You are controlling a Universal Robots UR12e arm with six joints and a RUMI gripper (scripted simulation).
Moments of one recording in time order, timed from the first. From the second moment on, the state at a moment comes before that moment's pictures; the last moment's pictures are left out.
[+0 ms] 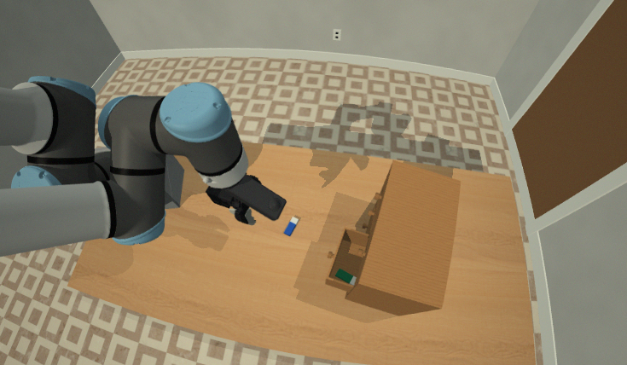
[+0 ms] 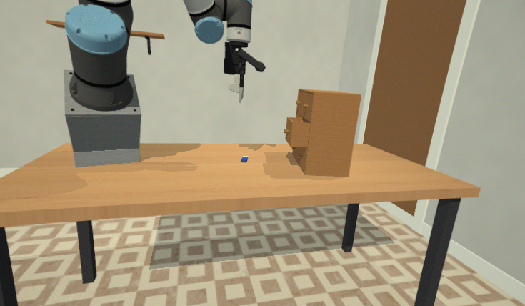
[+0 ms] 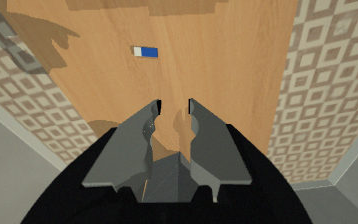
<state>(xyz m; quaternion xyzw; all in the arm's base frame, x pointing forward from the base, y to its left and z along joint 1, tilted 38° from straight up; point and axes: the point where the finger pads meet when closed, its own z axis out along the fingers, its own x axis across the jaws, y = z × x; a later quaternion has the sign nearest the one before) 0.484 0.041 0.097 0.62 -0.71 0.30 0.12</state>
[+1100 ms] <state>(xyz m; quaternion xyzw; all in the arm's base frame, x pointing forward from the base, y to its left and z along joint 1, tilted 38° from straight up) 0.484 0.041 0.097 0.62 -0.71 0.30 0.12</state>
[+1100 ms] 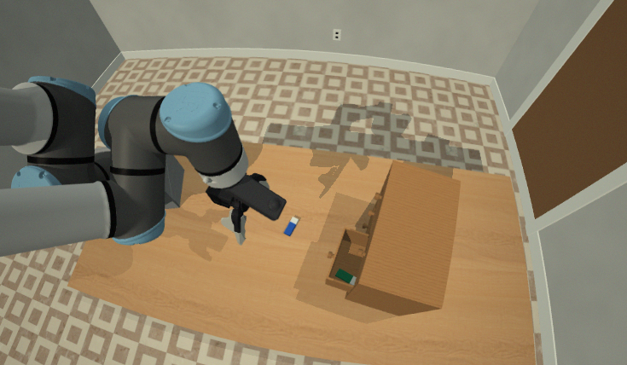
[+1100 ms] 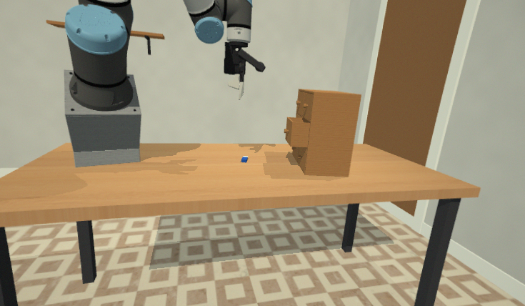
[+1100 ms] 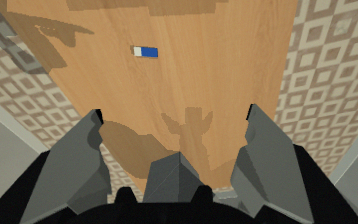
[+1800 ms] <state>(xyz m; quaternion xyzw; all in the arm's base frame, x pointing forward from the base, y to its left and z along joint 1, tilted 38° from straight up) 0.484 0.043 0.099 0.62 -0.71 0.30 0.12</state>
